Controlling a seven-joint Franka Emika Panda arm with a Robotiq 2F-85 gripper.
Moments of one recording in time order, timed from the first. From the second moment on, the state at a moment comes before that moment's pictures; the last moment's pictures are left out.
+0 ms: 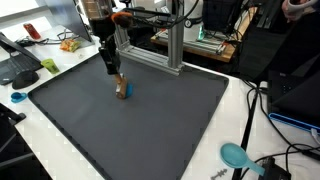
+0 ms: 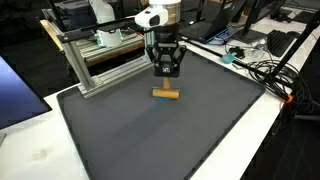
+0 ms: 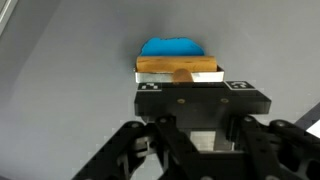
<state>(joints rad) 0.01 0.33 -0.11 -2.00 0.07 2.44 0.74</state>
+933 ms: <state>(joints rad) 0.03 0.40 -0.15 -1.96 -0.05 2.55 0.74</state>
